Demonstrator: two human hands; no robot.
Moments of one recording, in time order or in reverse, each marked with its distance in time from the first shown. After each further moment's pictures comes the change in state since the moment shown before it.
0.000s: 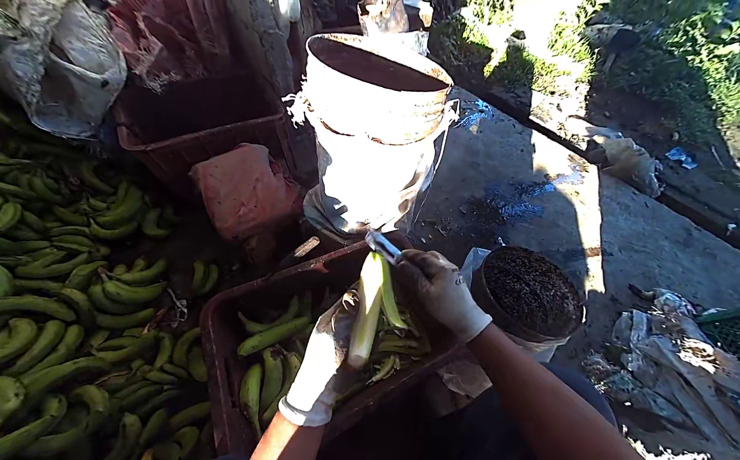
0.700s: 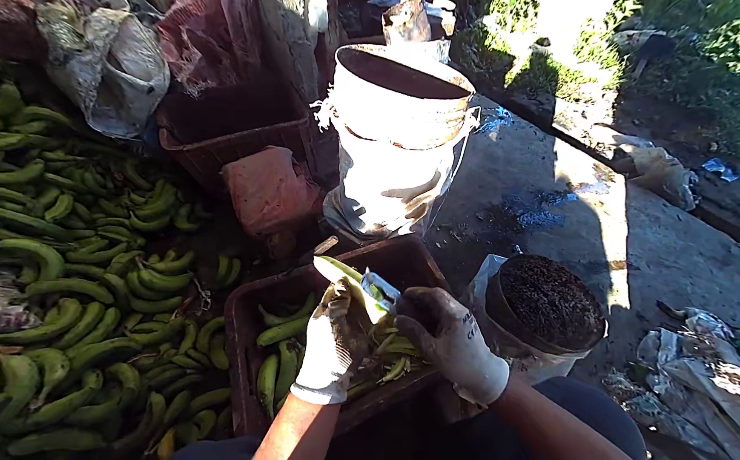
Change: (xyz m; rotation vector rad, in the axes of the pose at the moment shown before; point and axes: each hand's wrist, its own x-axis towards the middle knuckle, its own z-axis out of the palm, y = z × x) left_hand 0.014 -0.003 -0.007 -0.293 0.289 0.181; right_hand -0.062 -0.036 0.014 0.072 -0.021 -0.180
